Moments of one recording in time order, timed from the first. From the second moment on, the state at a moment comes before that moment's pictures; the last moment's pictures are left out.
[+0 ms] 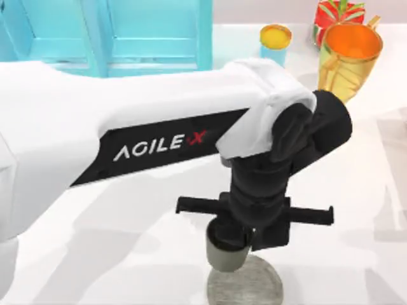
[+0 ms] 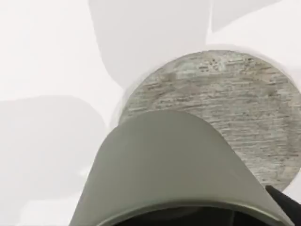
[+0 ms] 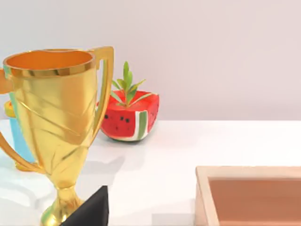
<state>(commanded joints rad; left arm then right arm) -1.00 2.04 1.62 -1.17 0.03 -0.85 0.00 0.00 0.00 0.00 0.00 0.00</state>
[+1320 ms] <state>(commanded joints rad) -1.07 2.08 1.48 -0.94 0.03 -1.04 0.00 0.00 0.00 0.00 0.00 0.00</state>
